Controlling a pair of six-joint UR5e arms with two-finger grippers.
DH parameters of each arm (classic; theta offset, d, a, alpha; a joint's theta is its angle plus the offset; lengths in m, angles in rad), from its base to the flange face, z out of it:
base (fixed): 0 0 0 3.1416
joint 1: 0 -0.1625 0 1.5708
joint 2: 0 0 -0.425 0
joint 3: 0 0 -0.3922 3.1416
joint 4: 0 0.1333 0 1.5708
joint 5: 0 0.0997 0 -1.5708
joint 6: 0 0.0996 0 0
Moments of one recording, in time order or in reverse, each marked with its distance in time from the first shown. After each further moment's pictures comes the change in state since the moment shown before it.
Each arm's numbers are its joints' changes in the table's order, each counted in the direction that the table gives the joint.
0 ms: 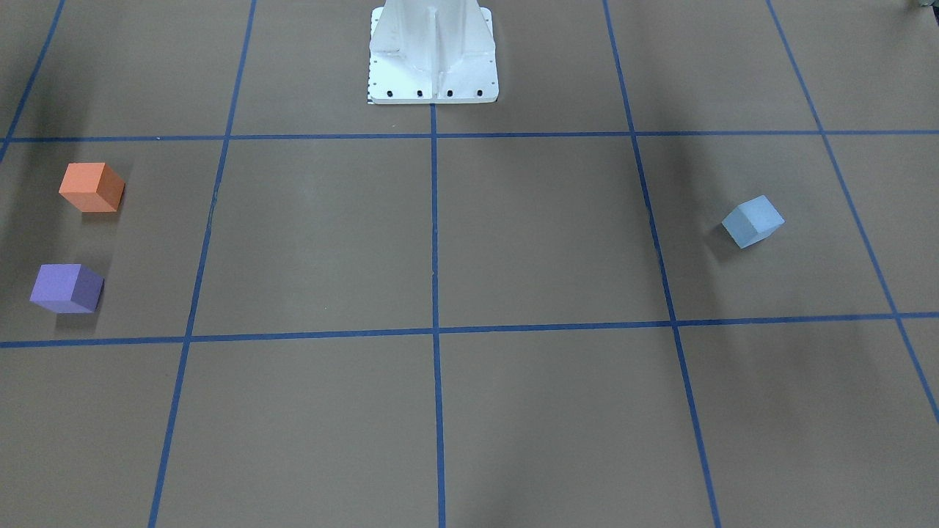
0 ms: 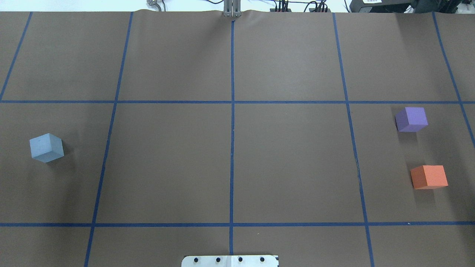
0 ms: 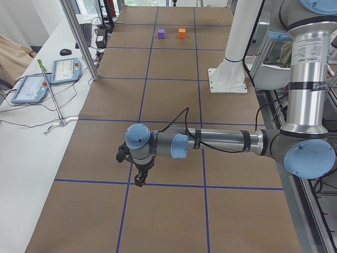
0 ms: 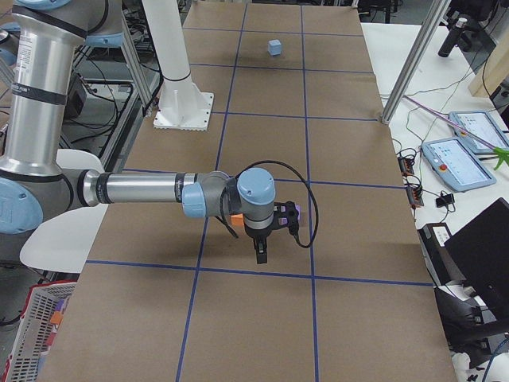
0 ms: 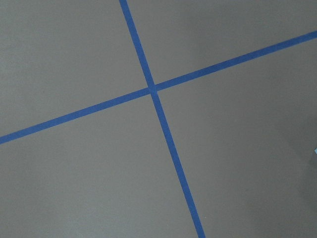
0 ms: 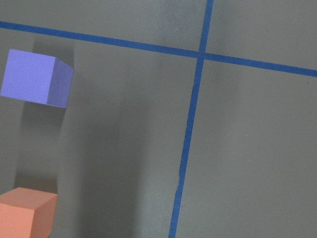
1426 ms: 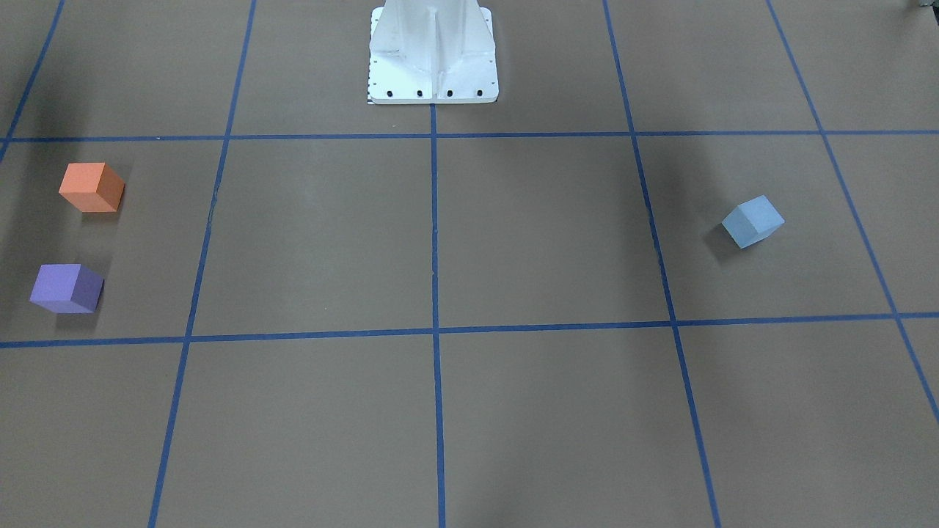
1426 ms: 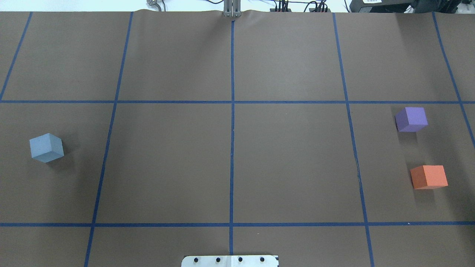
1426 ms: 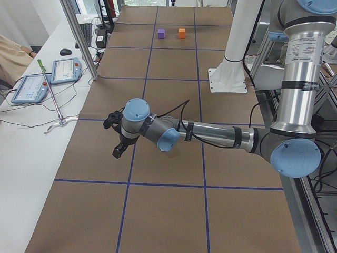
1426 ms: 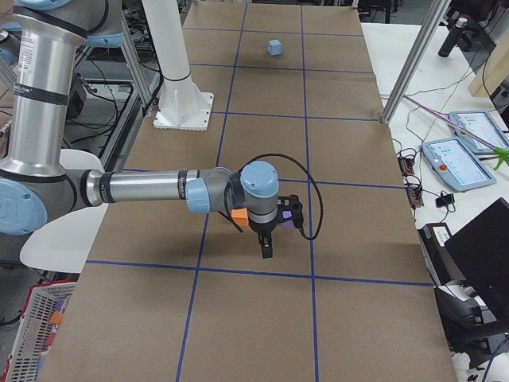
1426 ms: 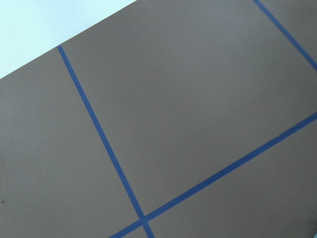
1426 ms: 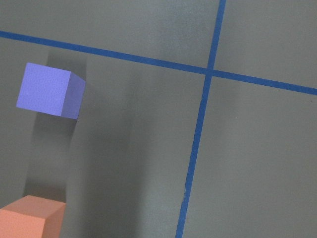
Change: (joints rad) left arm -0.074 0.072 0.010 -0.464 0.022 -0.251; right arm 0.003 -0.019 -0.013 0.002 0.000 0.000
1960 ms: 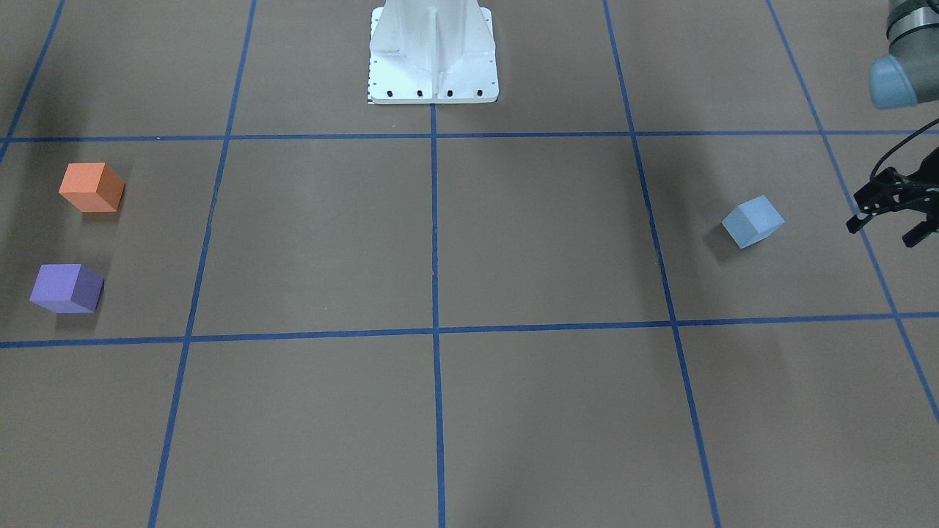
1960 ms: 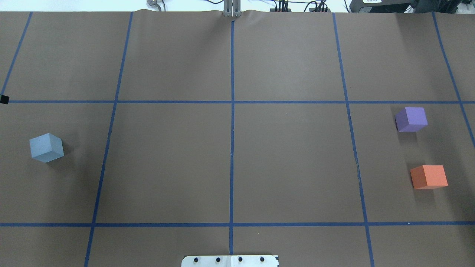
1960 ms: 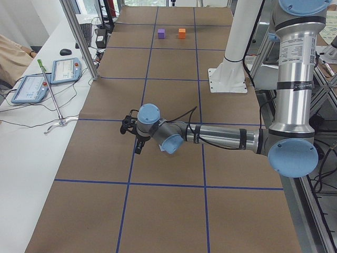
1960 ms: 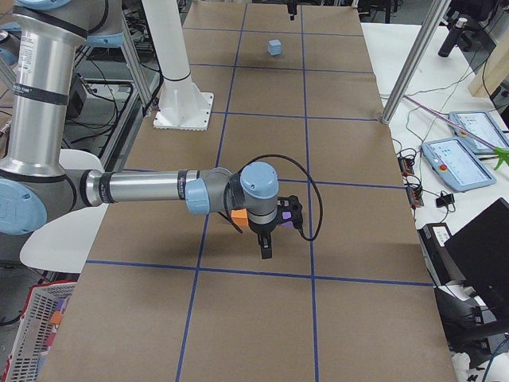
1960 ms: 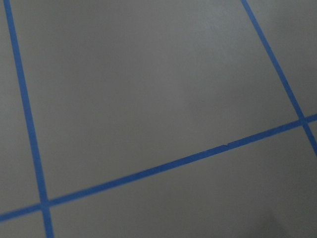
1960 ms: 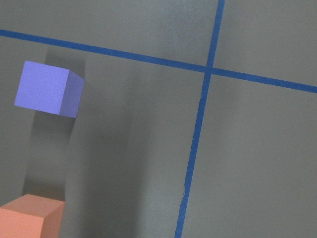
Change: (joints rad) left arm -0.212 -0.106 0.002 -0.253 0.003 -0.667; right arm 0.000 0.002 0.003 0.000 0.000 -0.001
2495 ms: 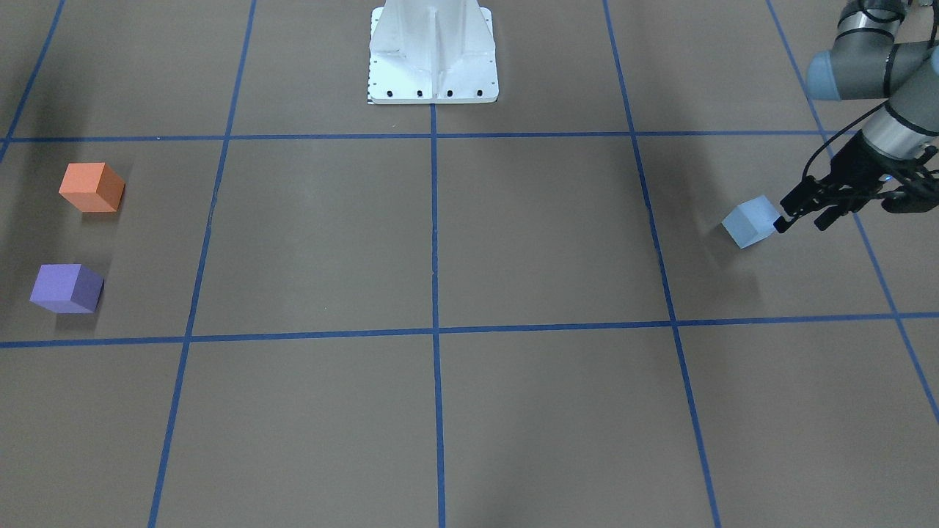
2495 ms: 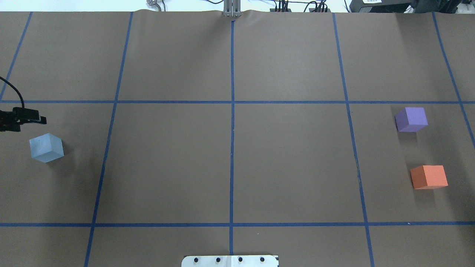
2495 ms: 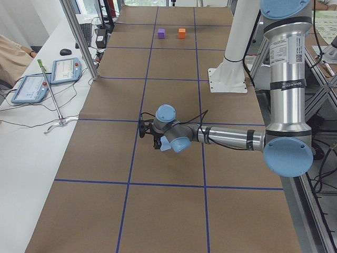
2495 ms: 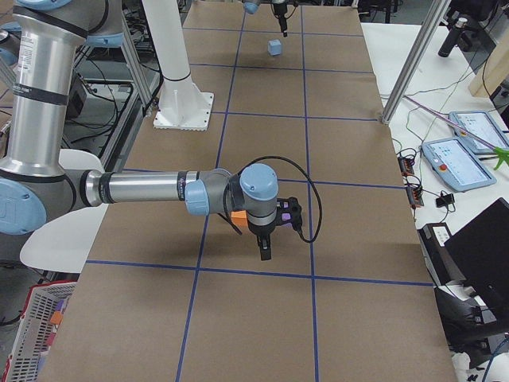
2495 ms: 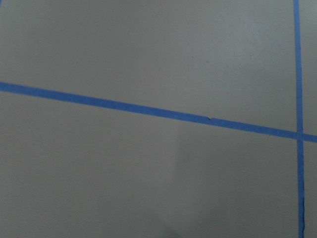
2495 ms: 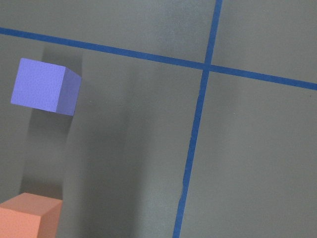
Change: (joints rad) left arm -0.268 -0.051 0.032 -0.146 0.224 -0.512; right arm 0.000 0.002 0.003 0.000 -0.002 -0.002
